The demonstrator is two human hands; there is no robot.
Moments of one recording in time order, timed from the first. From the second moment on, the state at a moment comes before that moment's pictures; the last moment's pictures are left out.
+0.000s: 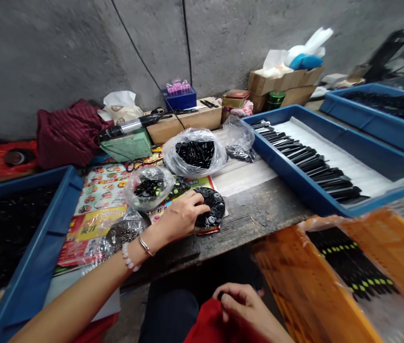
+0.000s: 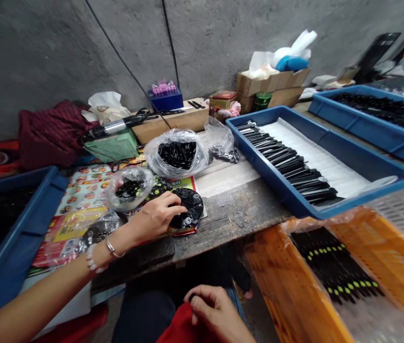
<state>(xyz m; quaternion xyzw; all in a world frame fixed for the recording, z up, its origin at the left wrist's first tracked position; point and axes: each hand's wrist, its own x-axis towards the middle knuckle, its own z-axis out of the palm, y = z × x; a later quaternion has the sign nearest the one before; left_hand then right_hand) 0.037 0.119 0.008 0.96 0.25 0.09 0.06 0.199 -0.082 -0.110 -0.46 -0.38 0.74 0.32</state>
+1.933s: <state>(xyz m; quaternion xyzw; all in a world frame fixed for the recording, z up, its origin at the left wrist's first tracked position) 0.016 0.018 0.006 0.82 0.33 0.12 0.45 0.192 -0.076 -0.089 -0.46 -0.26 0.73 0.43</state>
